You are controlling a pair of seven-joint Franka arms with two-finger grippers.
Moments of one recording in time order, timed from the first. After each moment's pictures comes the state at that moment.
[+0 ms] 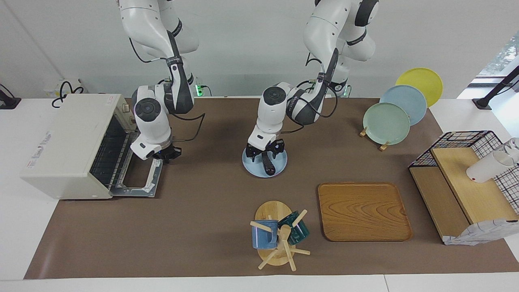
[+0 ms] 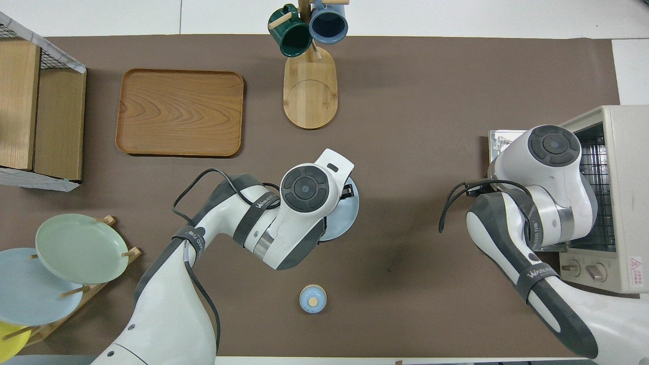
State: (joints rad) left arm -0.73 0.40 -0.03 -1.87 -0.04 2.36 -0.85; right arm 0.13 0.16 -0.05 -2.18 -0.16 2.20 0.13
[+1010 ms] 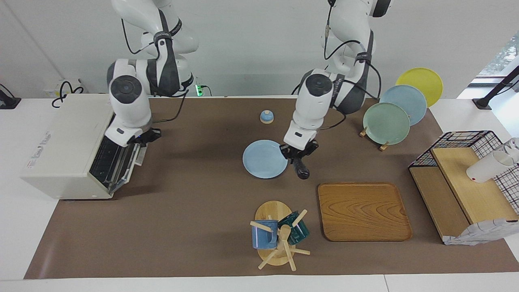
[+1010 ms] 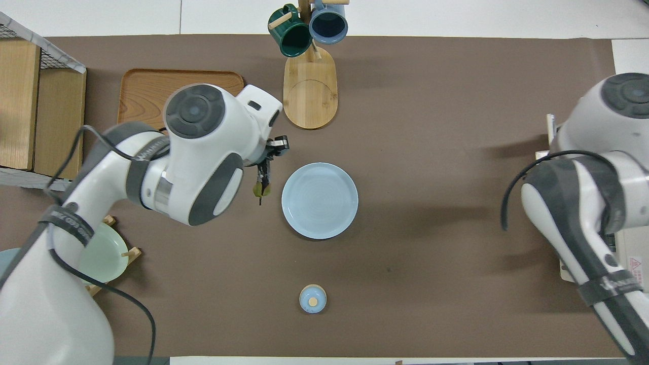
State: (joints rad) left arm -0.49 0.28 0.00 -1.72 -0.04 2.07 -0.62; right arm 0.03 0.07 -0.03 -1.91 -0.27 1.77 -0.18
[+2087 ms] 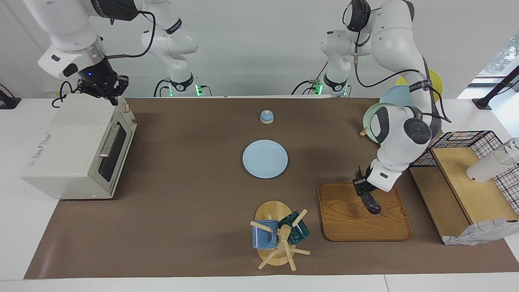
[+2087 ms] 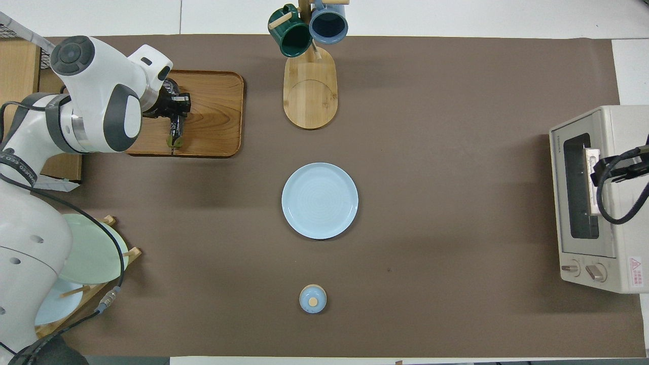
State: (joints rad) left arm -0.15 0.60 0.00 -1.53 -0.06 2.21 -0.20; right arm -0.01 0.01 -0.02 -1.56 -0.06 1.42 -0.20
